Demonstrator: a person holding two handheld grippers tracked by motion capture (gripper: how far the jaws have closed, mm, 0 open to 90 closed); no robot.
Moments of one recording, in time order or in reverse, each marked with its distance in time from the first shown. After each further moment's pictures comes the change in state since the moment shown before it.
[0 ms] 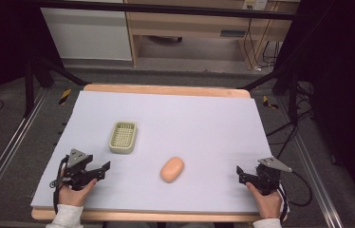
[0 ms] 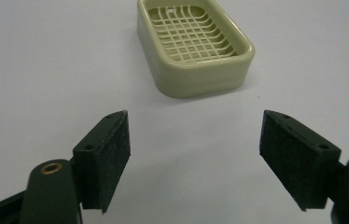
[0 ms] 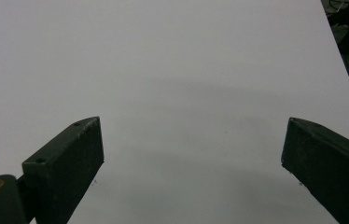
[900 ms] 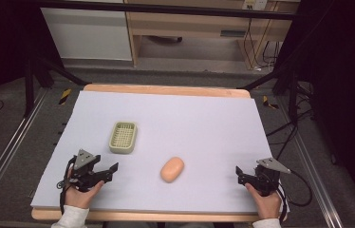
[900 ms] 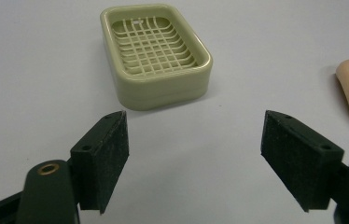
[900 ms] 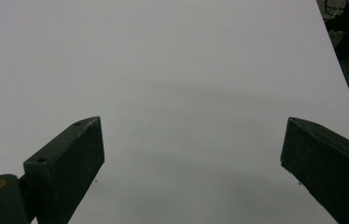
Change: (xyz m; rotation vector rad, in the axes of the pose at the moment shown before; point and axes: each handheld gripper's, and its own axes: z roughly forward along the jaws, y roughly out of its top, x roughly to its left) left arm -0.023 0.007 0.000 -0.015 -0.047 0.026; right arm 0.005 0.000 -0.003 -0.010 -0.012 -0.021
